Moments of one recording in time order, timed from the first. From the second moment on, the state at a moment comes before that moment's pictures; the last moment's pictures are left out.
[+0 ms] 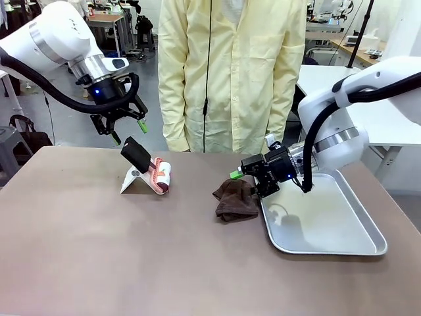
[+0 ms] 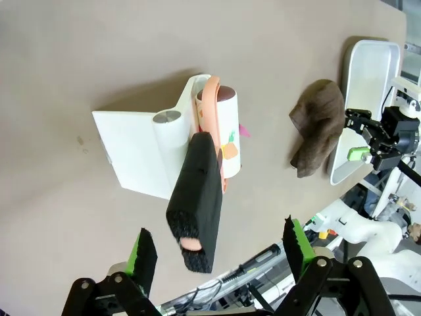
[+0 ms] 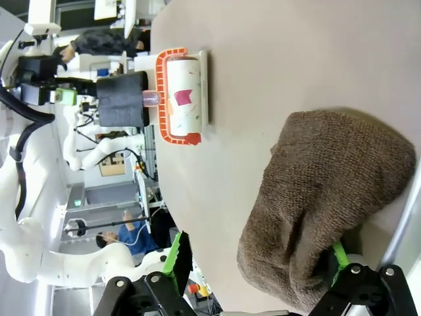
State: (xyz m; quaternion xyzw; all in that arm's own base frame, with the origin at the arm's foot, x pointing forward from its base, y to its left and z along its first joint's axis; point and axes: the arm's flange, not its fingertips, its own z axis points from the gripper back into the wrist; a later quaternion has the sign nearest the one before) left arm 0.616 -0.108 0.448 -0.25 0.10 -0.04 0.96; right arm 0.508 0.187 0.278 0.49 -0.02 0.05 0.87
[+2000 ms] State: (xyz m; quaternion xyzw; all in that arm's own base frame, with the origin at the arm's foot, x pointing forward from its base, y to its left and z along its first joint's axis) left arm 0.424 0.126 0.392 -0.68 -0.17 0.02 0.71; right arm 0.364 -0.013 0.407 0.63 -0.05 -0.04 0.77
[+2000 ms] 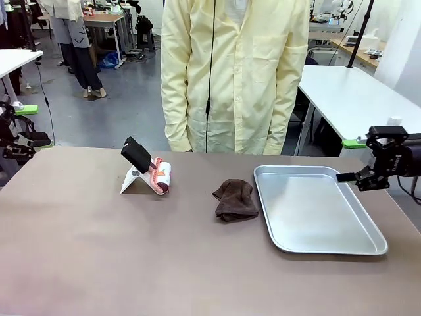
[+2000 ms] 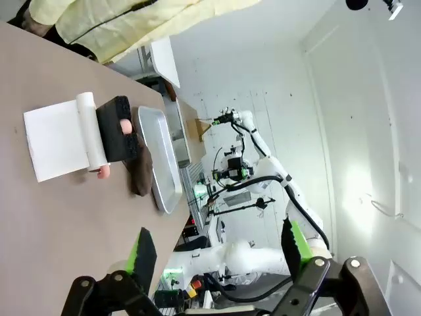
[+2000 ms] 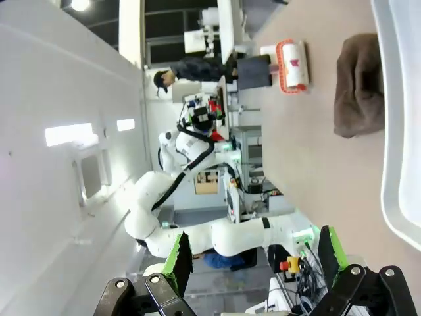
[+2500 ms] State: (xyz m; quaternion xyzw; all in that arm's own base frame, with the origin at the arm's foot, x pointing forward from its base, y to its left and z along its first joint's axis) left arm 0.419 0.136 0.391 -0.68 -0.18 0.03 0.71; right arm 0.363 -0.007 0.407 0.63 -0.04 -0.03 0.77
